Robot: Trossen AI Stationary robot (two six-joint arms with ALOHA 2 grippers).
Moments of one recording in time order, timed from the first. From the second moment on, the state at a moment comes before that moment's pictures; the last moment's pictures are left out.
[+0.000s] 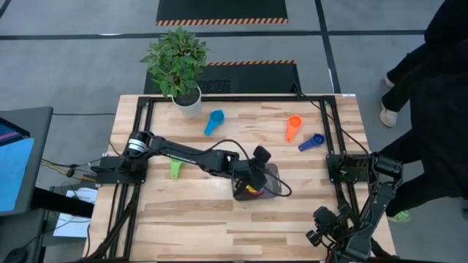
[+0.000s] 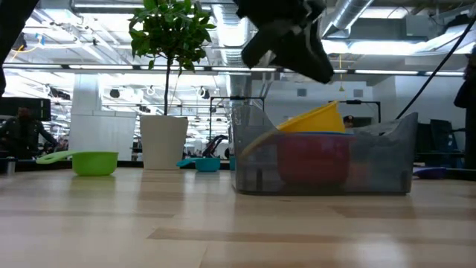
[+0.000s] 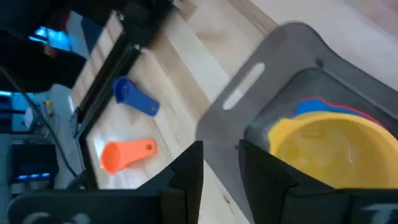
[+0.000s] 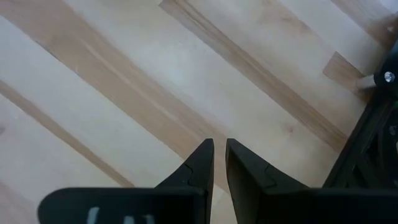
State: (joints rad) left arm -0.17 2.05 1.71 -0.44 -0.29 0.74; right arm 1.18 1.87 1.27 -1.35 0.34 2.10
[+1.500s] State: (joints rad) left arm -0.28 2.21 1.94 -0.91 -0.03 0.23; right arm 1.18 1.87 1.27 -1.31 0.34 2.06
